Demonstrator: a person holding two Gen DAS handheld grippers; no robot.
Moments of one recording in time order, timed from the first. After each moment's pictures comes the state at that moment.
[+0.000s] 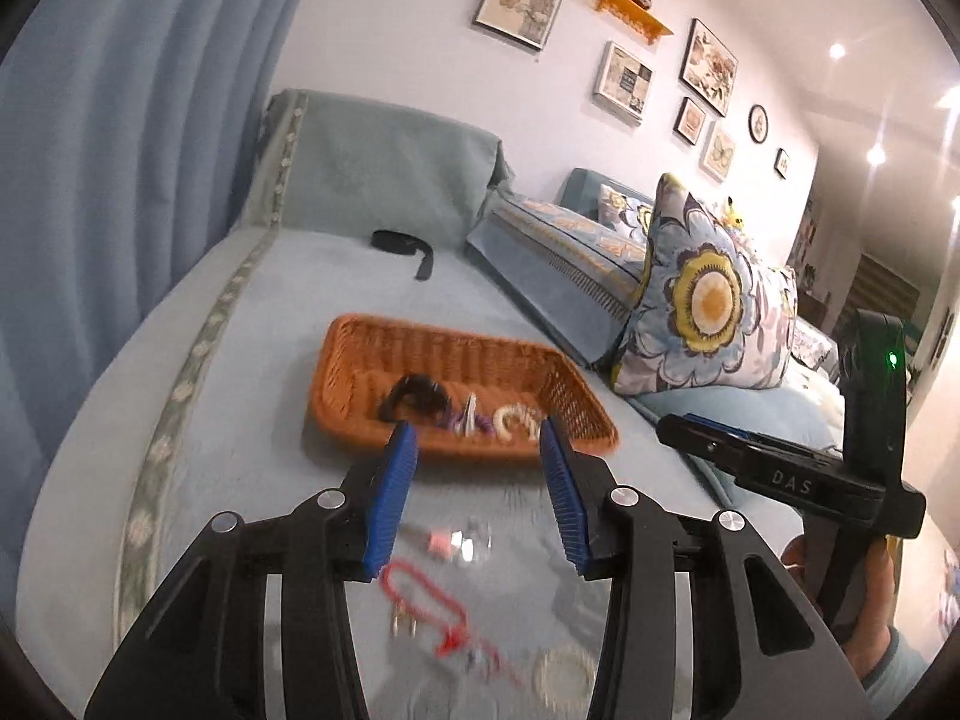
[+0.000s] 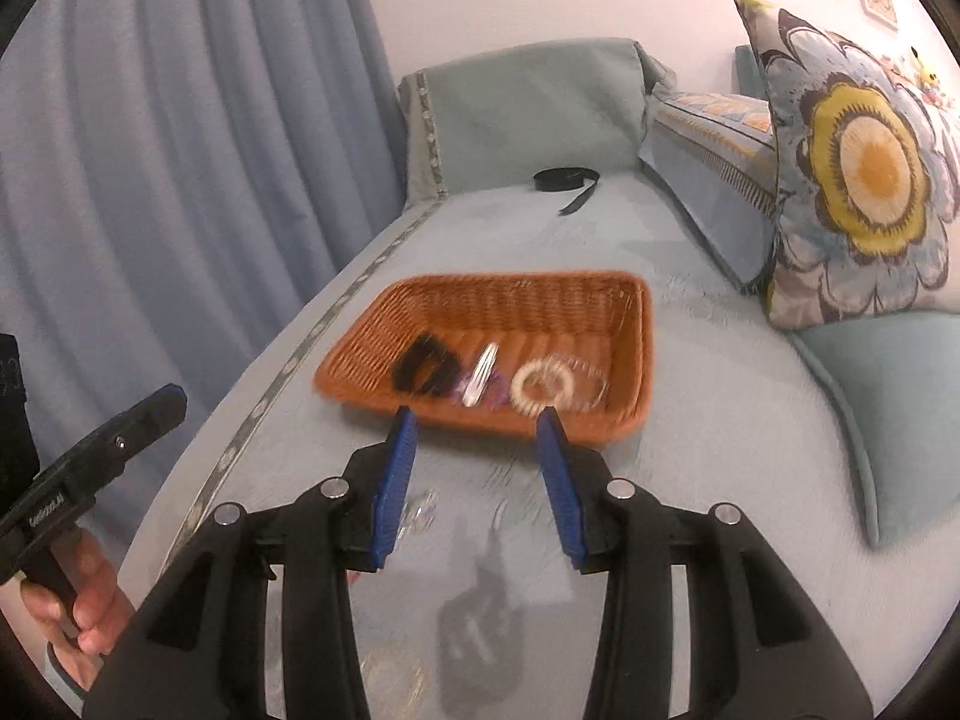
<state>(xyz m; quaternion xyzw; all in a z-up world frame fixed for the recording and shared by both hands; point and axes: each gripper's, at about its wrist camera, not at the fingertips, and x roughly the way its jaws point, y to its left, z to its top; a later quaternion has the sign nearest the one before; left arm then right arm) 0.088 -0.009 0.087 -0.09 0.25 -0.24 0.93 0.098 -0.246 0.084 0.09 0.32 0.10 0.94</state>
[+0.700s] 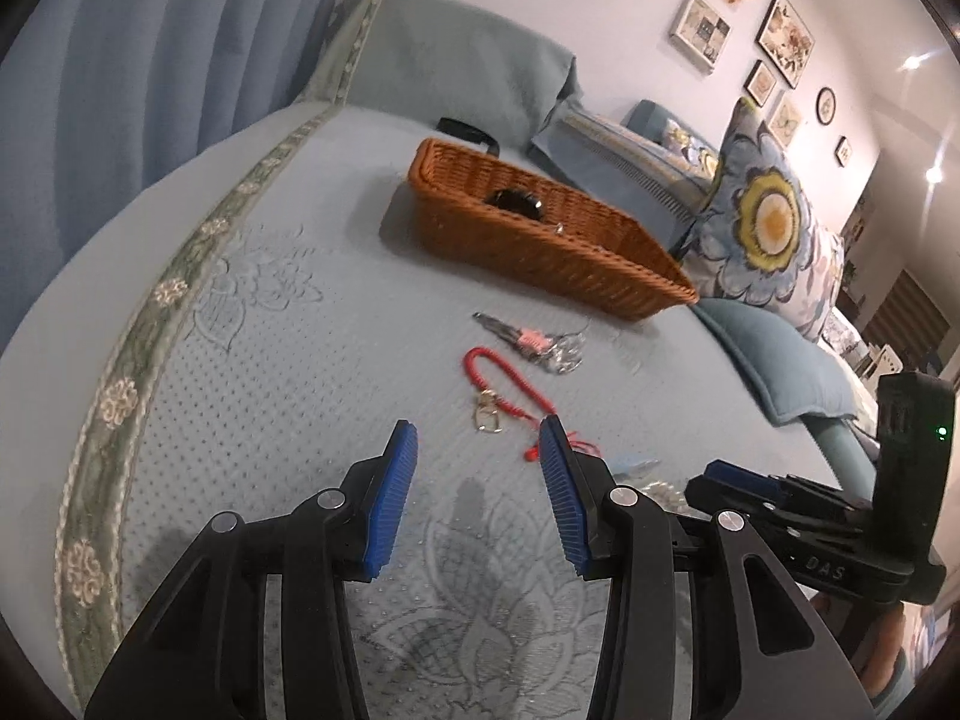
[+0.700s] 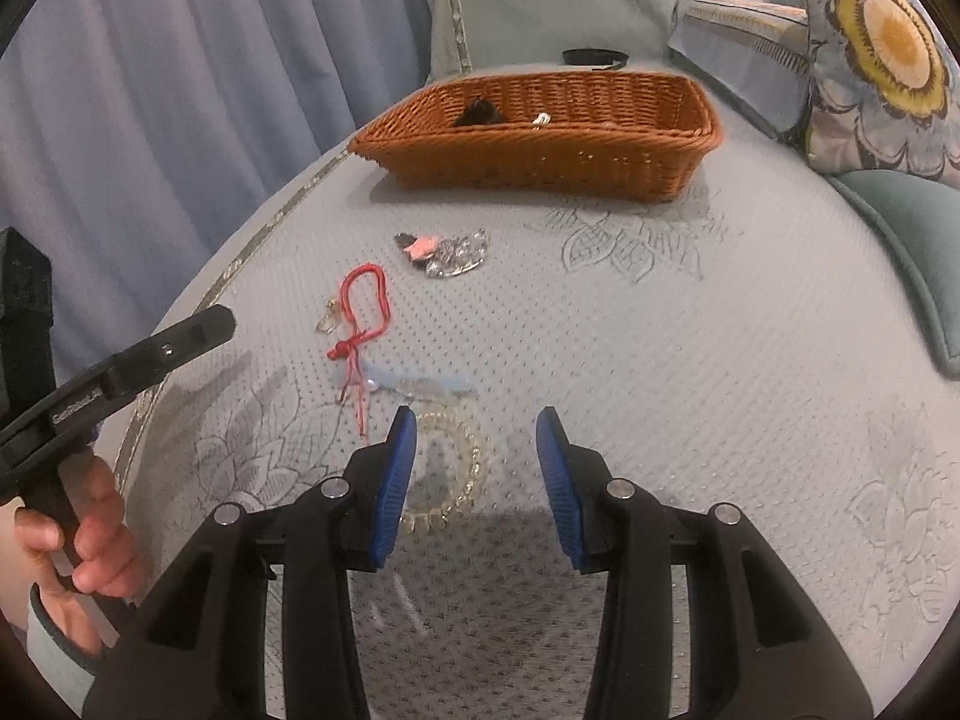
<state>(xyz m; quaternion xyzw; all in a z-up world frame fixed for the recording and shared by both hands) 0.068 0.028 -0.020 -0.12 0.36 -0.19 0.91 0.038 -0.193 -0.024 0.07 0.42 0.12 0.90</state>
